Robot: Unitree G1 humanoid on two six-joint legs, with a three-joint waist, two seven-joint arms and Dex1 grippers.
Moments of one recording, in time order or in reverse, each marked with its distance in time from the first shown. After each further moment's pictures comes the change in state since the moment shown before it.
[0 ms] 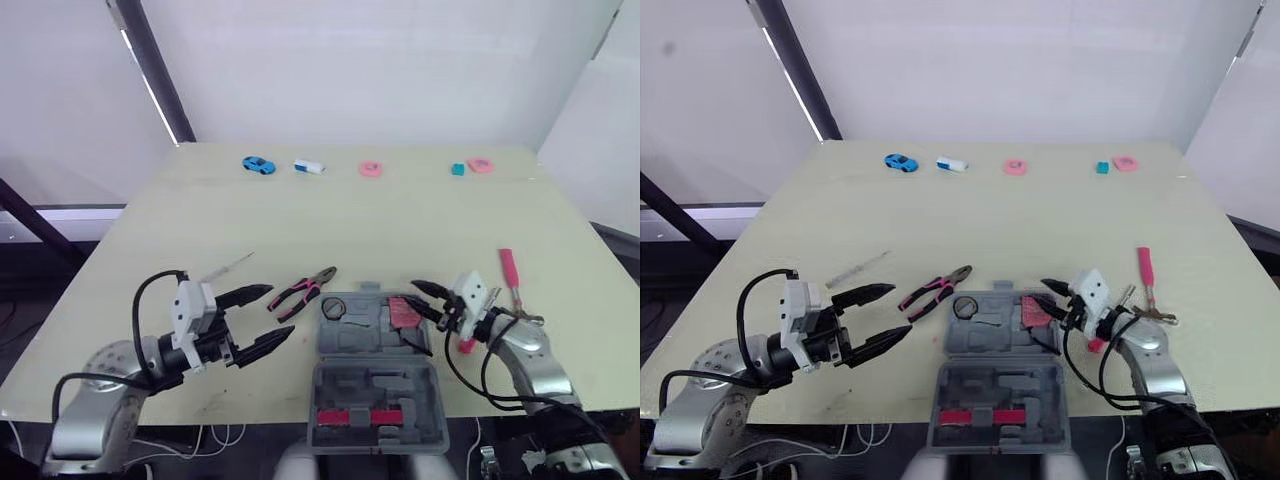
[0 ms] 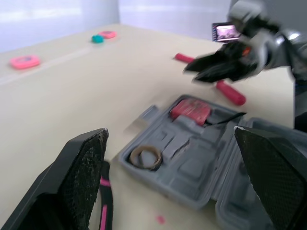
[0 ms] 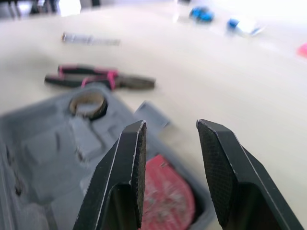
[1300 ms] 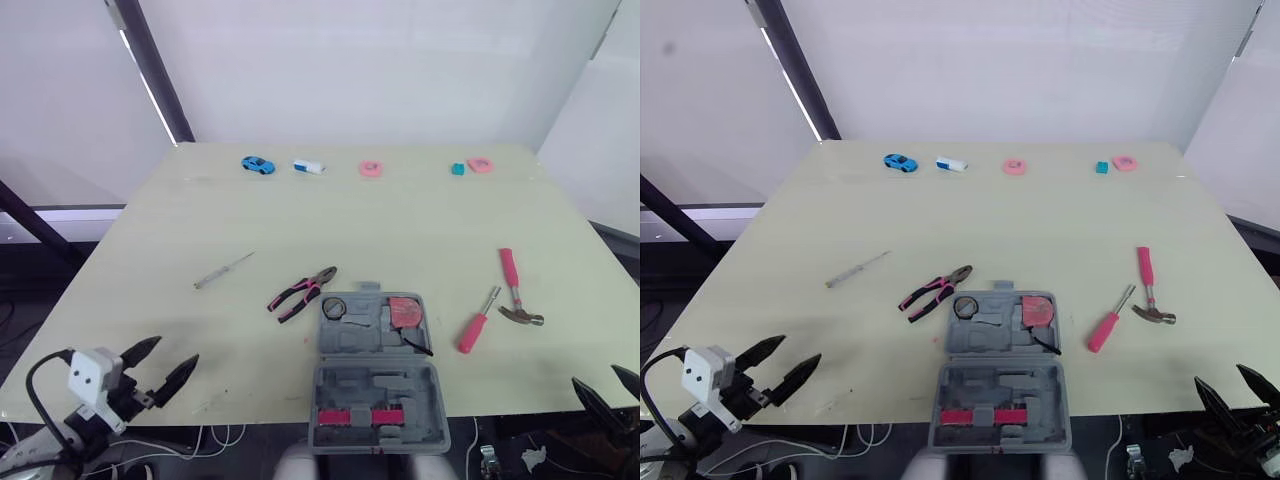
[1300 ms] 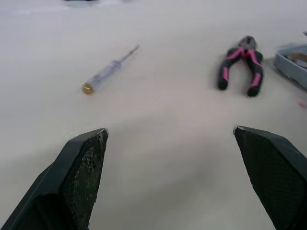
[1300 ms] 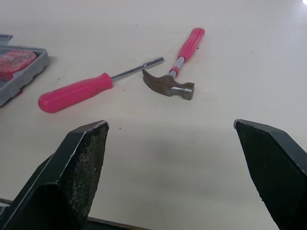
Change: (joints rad) left arm 0.184 -0.069 0.270 0.417 0.040 -0.258 0.111; right arm 0.646 -0.111 -0.577 0.008 0.314 -0.115 0.101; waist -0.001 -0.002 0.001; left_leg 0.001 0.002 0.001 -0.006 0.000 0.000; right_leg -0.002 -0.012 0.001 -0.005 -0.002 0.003
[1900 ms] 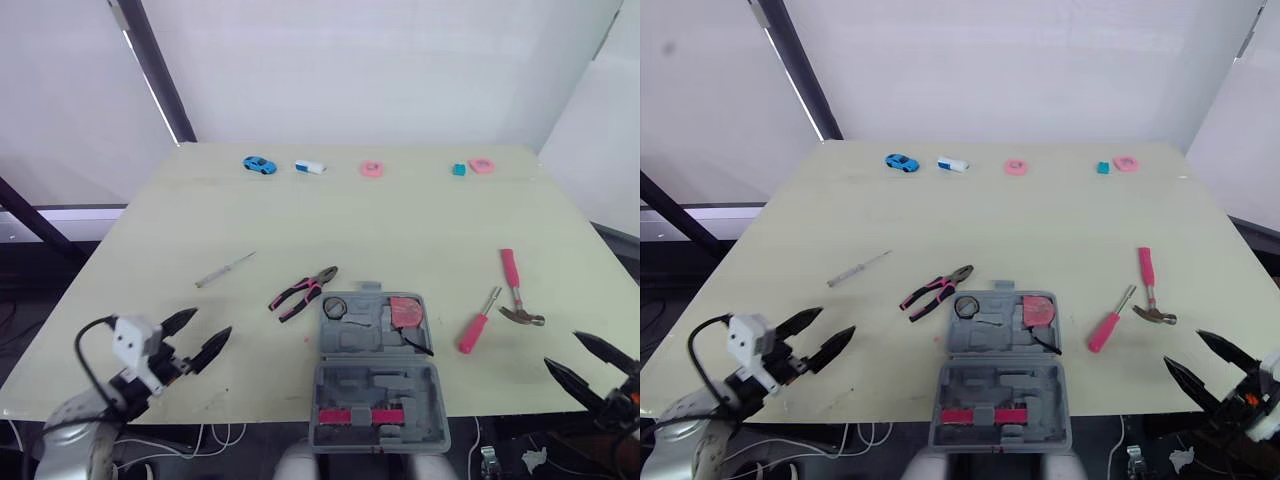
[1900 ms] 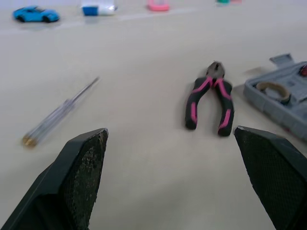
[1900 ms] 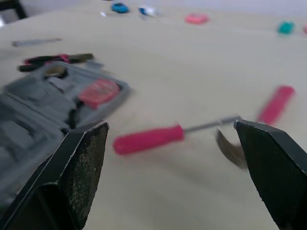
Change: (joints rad) left arm -0.203 0.013 -0.165 -0.075 0.053 0.115 0.044; right arm -0.074 -0.146 0.096 -0.226 0.065 0.150 0.173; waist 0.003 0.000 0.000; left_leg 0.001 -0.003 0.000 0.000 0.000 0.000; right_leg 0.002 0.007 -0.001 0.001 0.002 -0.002
